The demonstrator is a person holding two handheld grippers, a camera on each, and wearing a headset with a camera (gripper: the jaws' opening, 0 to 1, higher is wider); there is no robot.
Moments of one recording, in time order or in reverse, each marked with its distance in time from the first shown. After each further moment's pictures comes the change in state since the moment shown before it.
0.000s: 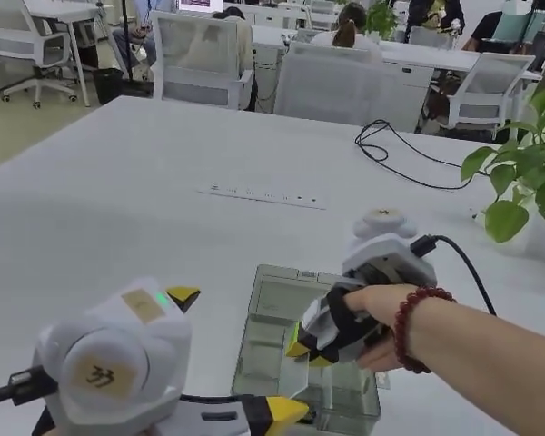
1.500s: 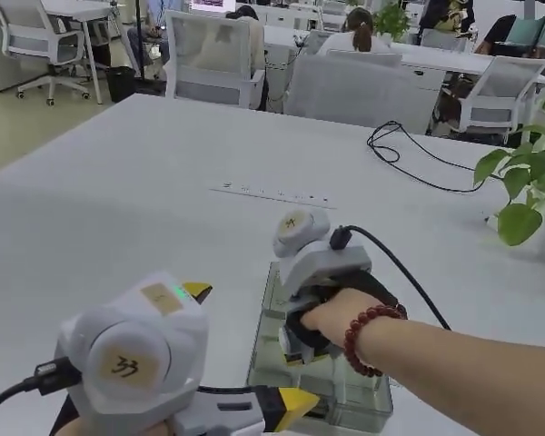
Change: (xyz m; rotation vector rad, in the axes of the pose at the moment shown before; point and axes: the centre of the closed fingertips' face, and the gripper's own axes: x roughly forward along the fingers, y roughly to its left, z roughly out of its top) left arm -0.005 0.002 -0.002 -0.017 -0.011 0.026; right arm 0.026 0.000 0.000 -0.550 -0.003 -0.361
